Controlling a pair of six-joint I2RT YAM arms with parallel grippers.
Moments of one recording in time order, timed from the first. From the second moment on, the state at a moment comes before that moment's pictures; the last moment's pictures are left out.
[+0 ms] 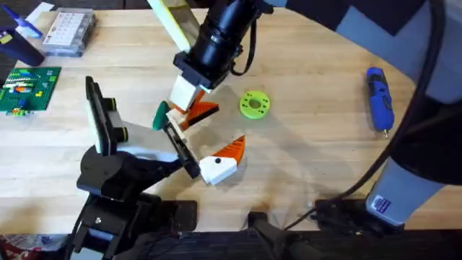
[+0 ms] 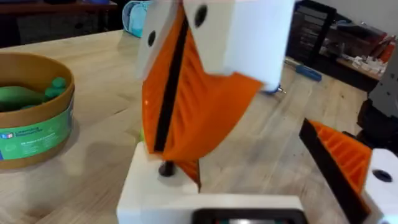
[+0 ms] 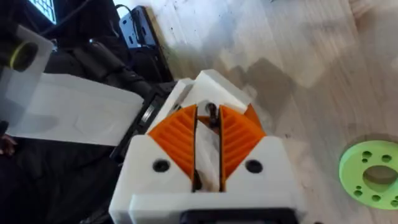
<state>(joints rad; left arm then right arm) -0.24 0.02 0.01 -0.07 0.76 -0.18 0.82 2.03 2.06 -1.39 -0.60 -0.15</state>
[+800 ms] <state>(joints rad) -0.24 0.03 0.01 -0.07 0.76 -0.18 0.82 2.03 2.06 -1.40 -0.59 -0.15</state>
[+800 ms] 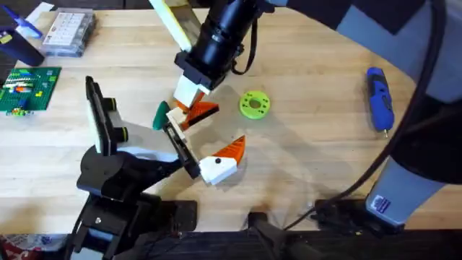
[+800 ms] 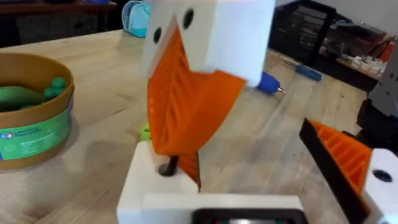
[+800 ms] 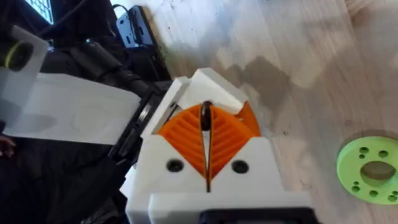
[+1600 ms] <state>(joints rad) -0.24 0.03 0.01 -0.07 0.76 -0.18 0.81 2.03 2.39 -1.65 -0.42 -0.15</state>
